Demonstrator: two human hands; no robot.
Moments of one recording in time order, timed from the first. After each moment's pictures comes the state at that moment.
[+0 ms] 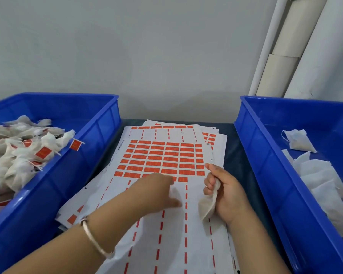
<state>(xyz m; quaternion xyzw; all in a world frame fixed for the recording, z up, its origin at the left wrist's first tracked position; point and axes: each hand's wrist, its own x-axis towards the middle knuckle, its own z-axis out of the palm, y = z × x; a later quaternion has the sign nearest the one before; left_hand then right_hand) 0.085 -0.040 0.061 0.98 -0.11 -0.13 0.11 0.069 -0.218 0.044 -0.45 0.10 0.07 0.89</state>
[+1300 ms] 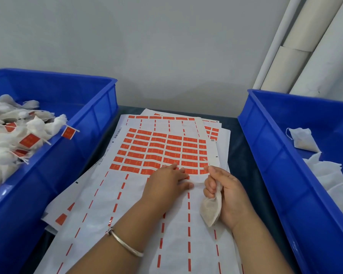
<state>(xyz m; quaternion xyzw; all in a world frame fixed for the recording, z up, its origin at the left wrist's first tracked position) 0.108 -0.062 0.023 0.97 -0.12 -0.04 0.19 0.069 -0.207 0.036 -0.53 0.10 0.05 0.84</state>
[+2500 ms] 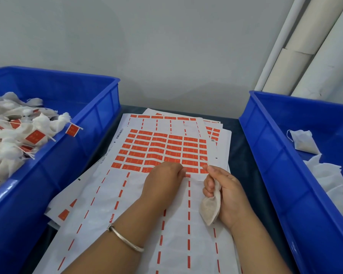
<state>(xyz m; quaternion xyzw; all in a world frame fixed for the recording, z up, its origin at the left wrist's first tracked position) 0.108 -0.060 0.019 0.96 -0.08 0.05 0.26 0.066 -0.203 0.039 -0.54 0.11 0.05 0.83</state>
